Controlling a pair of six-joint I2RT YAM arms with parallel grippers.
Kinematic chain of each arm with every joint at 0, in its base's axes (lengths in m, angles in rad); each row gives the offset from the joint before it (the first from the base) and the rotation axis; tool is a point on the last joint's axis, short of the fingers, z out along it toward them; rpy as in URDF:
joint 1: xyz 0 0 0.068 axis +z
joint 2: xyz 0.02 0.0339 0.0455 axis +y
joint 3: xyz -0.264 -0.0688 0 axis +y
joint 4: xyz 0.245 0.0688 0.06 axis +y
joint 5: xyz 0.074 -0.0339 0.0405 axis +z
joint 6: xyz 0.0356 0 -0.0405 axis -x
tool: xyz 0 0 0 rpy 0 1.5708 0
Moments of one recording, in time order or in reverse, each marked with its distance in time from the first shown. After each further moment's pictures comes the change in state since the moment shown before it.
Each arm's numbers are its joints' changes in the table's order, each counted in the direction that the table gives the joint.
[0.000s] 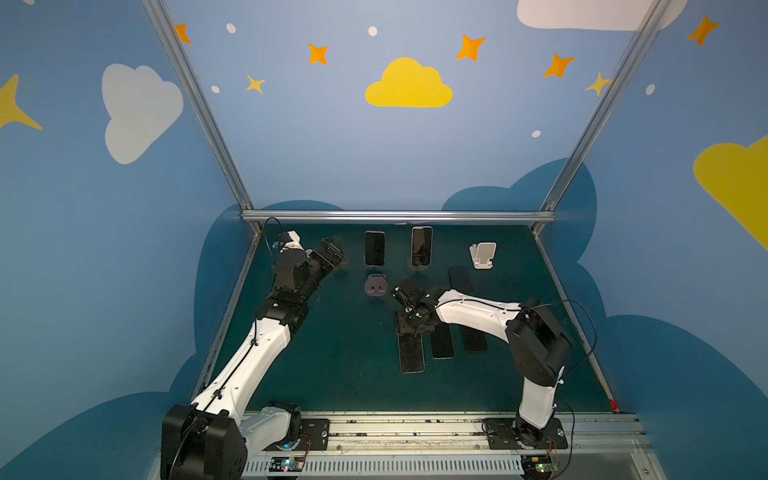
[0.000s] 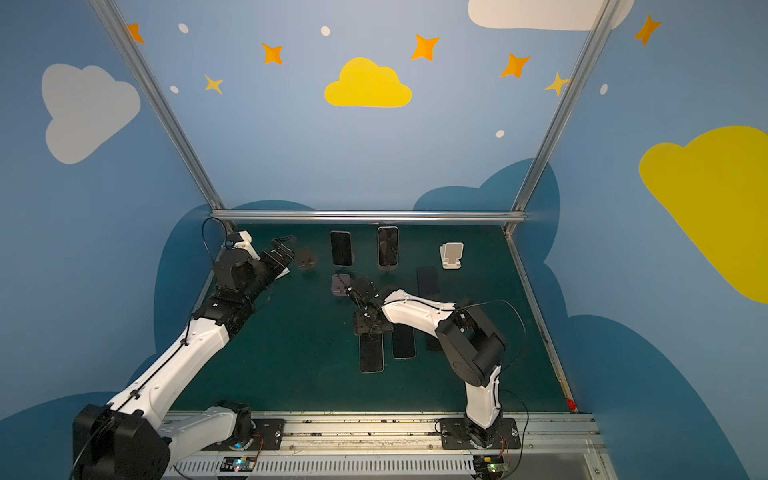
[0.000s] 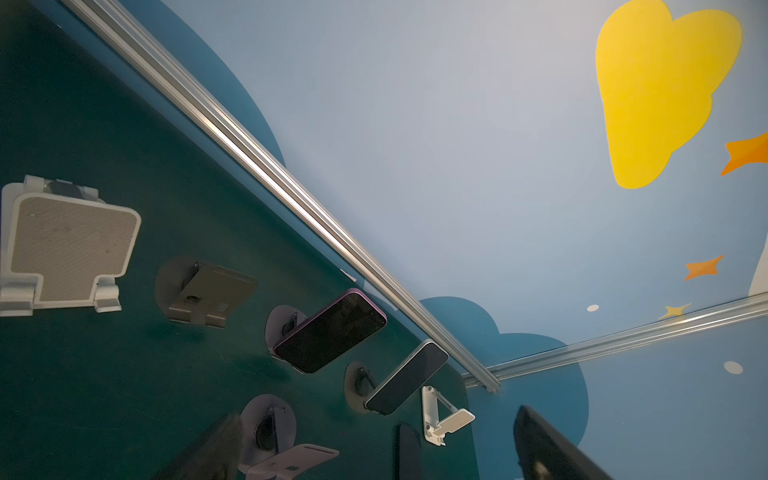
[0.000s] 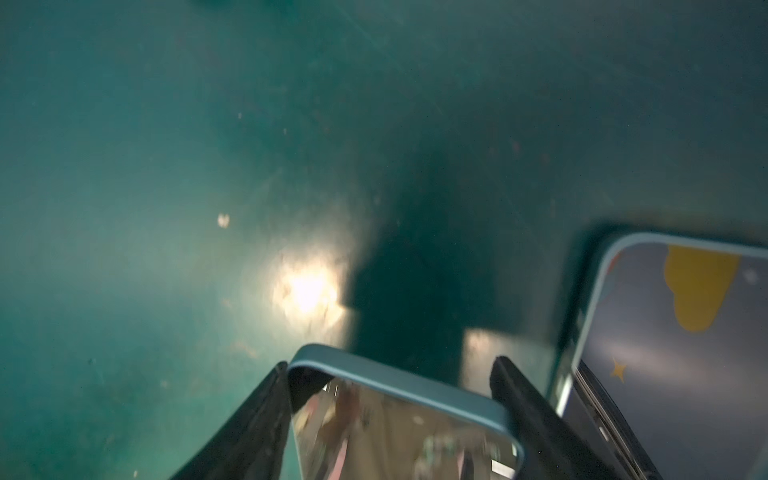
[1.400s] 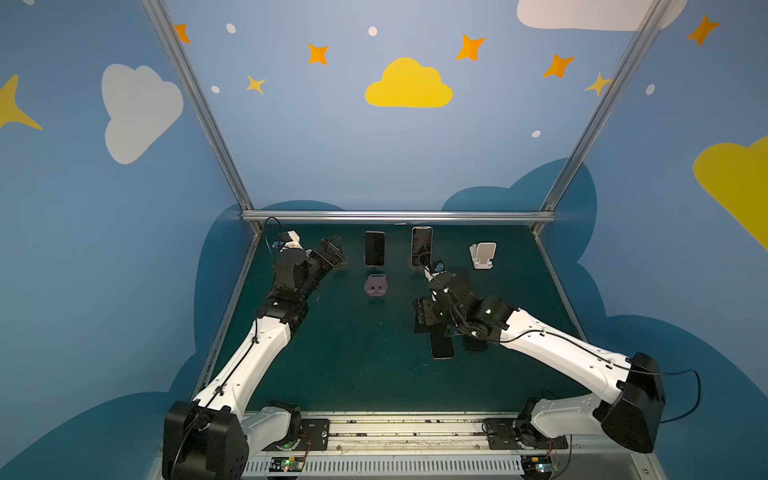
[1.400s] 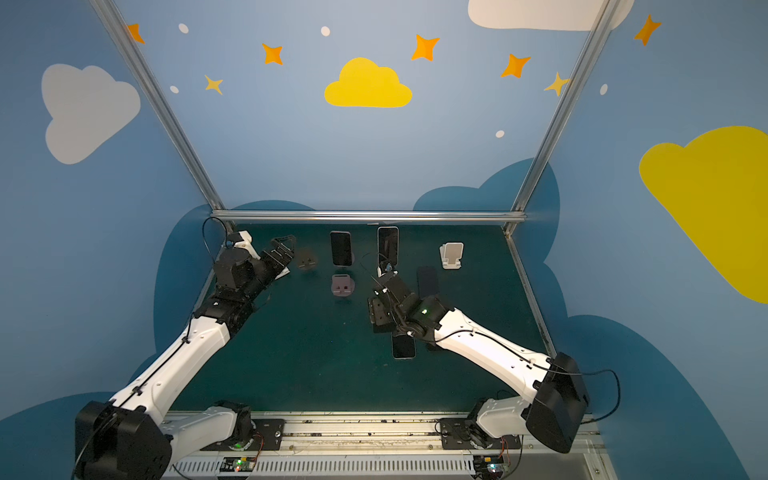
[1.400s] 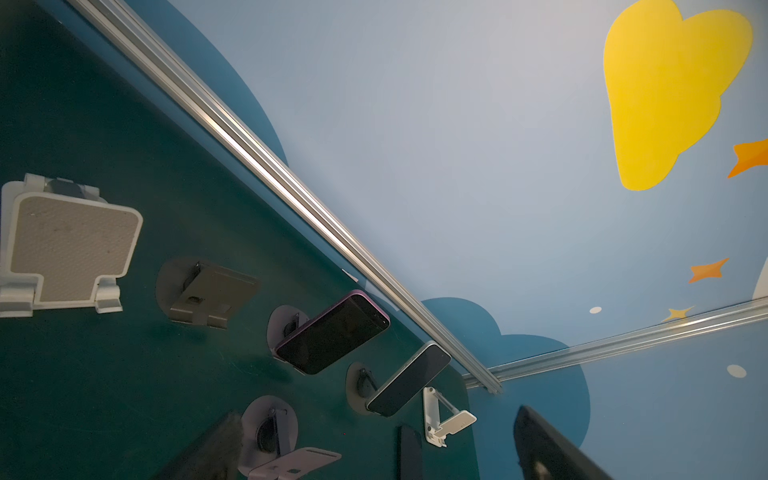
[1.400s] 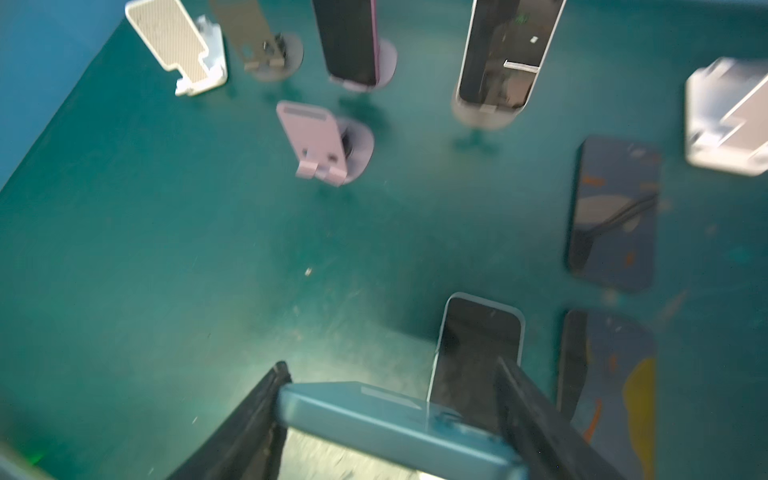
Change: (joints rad) left arm 0.008 0.013 0.000 -0.010 -0.011 0.002; right arm 0.050 -0.545 0.189 -0.077 -0.217 0.159
